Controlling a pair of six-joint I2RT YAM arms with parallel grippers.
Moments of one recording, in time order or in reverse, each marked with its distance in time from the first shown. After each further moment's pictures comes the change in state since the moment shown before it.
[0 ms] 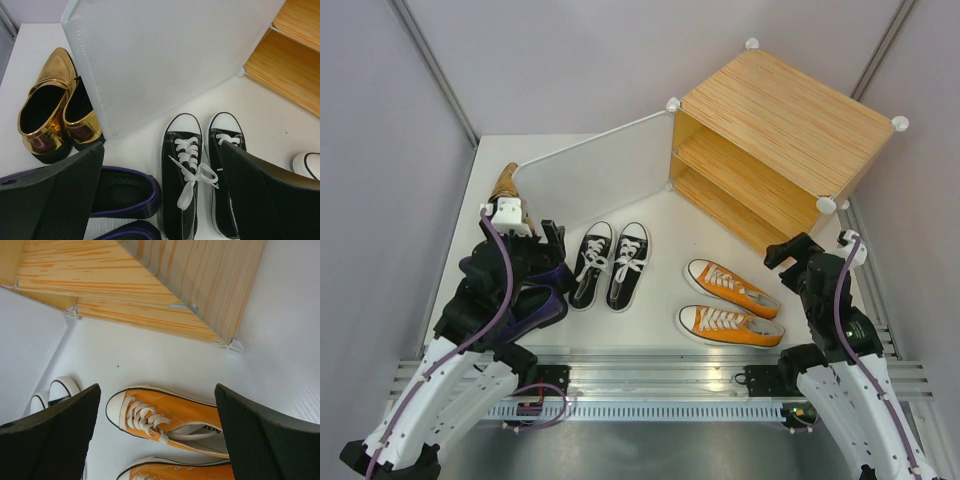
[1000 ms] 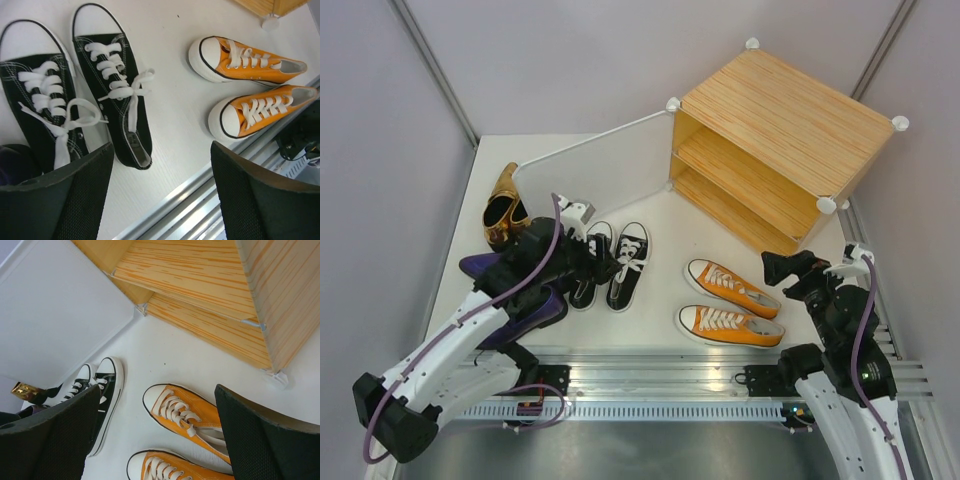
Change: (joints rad) left arm -0.085 0.309 0.045 -0.094 0.536 -0.169; right arm 0.000 -0.259 -0.006 0.053 -0.218 -0.185
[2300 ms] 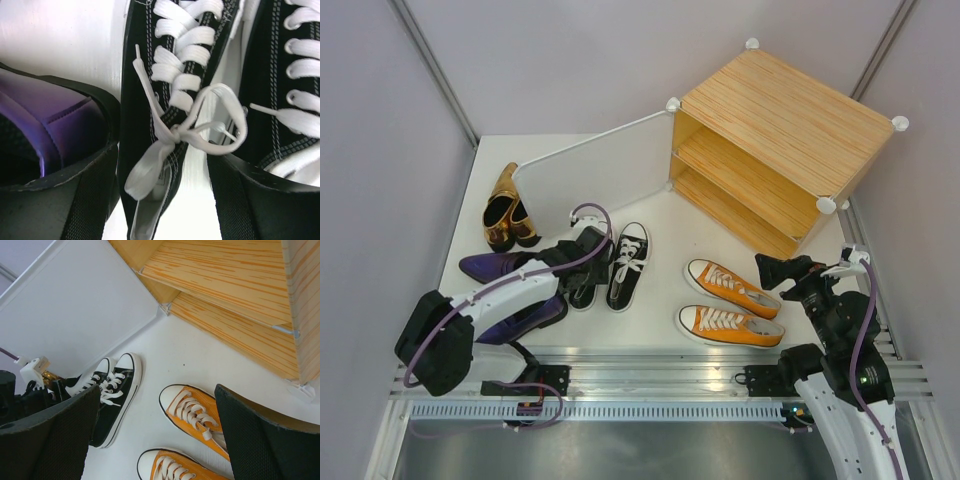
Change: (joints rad) left arm -0.119 0.405 -0.051 -0.047 -0.618 -0.239; right arm 0.000 -0.061 -0.035 0.065 -0.105 -0.009
